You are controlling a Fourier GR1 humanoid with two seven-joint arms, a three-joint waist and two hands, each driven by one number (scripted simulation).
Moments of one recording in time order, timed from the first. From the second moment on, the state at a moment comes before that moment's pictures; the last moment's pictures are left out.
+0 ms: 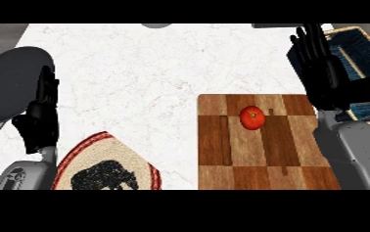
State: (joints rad) left arm -0.14 0.35 -0.05 -1.40 0.10 0.43 -0.10; right arm -0.41 -0.38 0.13 -1.45 -0.43 -0.22 -0.07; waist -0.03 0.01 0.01
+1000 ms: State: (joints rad) left arm -0.04 0.24 -0.16 -1.61 0.20 0.30 -0.05; right arm -0.19 -0.35 0.45 -1.61 0.35 -0.68 0.28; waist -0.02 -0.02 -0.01
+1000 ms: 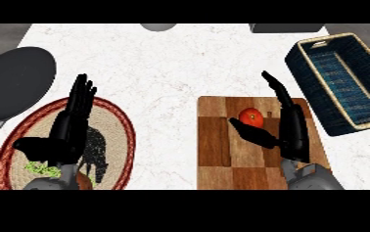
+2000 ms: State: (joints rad) left arm -0.03 0.25 -0.16 -1.66 0.19 0.30 -0.01; right arm -0.45 -0.60 0.47 -1.99 0.38 0.05 1.19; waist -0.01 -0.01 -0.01
